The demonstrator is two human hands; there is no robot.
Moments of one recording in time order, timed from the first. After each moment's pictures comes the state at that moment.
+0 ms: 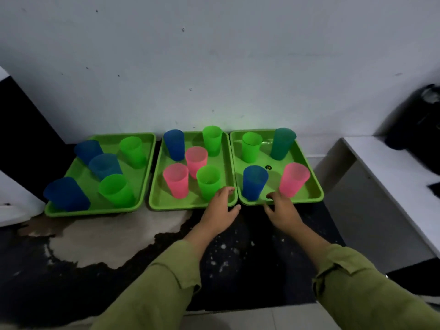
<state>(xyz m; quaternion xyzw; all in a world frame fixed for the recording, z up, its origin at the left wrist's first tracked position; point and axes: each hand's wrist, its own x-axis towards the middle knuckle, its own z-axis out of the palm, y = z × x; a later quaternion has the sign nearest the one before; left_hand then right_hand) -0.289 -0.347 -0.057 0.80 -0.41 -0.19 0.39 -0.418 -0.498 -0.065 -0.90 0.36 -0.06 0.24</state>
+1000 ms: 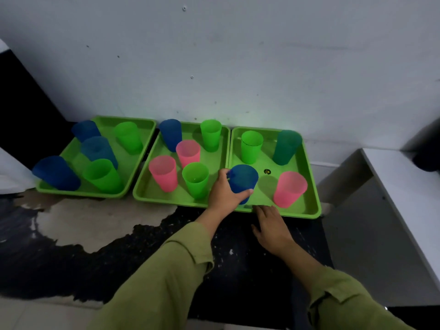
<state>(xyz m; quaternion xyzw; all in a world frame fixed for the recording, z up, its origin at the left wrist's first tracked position) -0.291 -0.442 -0.067 0.82 -0.22 -0.14 0.50 -0.431 -0.536 -0.099 -0.98 0.16 0.01 0.11</state>
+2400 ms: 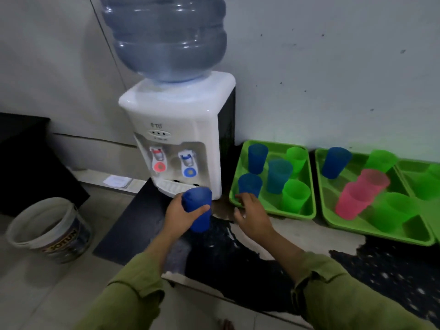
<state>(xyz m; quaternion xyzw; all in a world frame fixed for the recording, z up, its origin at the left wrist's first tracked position) -0.013 0.138 -0.046 0.83 -0.08 -0.06 0.54 -0.099 -0.055 -0.041 -0.93 0.09 -0.13 0.33</state>
